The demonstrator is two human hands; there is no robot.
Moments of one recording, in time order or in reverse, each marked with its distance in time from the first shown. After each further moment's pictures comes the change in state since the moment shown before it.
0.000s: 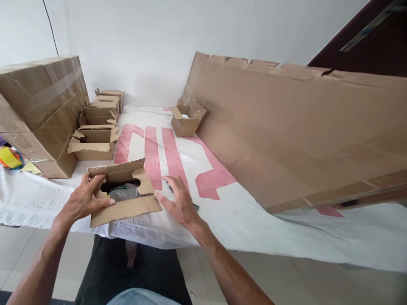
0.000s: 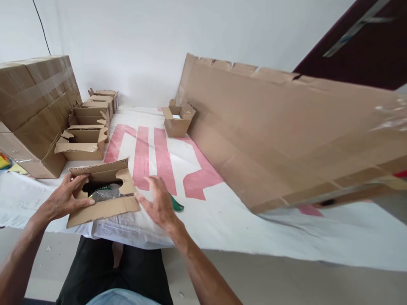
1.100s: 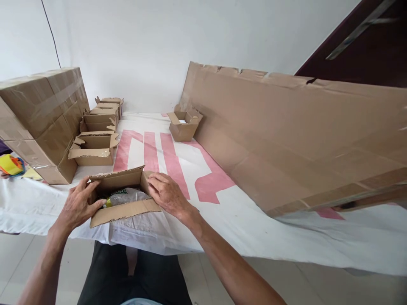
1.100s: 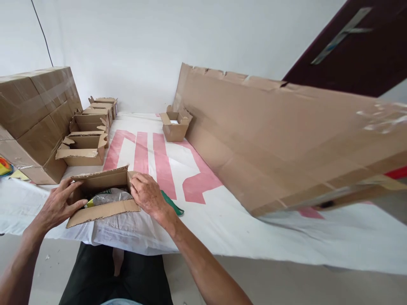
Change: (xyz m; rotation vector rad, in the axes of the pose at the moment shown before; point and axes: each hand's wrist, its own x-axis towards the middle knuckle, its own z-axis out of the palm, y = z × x) left_hand -0.008 -0.025 0.005 0.075 0.234 0.204; right_hand 0.054 -0.028 0.003 -0.192 -0.197 -0.277
